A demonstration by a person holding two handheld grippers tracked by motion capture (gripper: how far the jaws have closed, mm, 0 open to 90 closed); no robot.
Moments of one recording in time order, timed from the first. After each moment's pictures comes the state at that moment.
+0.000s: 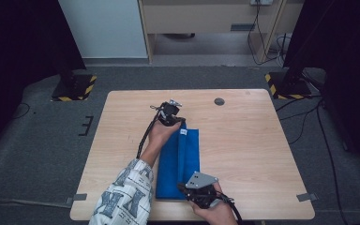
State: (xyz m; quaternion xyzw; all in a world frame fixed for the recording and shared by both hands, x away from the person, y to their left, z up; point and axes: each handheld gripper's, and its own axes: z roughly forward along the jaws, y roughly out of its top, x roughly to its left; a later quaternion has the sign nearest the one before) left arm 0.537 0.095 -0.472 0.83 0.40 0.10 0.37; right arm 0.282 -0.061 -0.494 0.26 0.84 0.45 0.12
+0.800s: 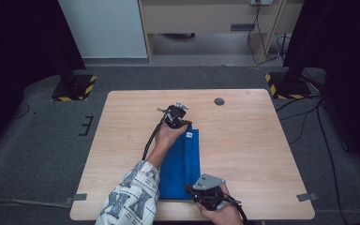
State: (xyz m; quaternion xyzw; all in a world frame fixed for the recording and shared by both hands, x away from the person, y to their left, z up) left arm 0.536 0.073 -0.486 0.84 0.39 0.08 0.37; right arm 0.279 -0.080 -0.502 0.28 0.85 0.43 0.11
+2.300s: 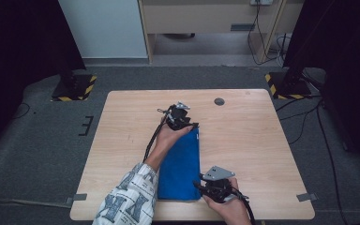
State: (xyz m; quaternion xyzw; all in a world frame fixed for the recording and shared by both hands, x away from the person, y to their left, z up) left arm 0.524 0.071 -0.473 0.82 0.38 0.09 0.41; right arm 0.299 -0.105 -0.503 0.35 0.83 0.42 0.14
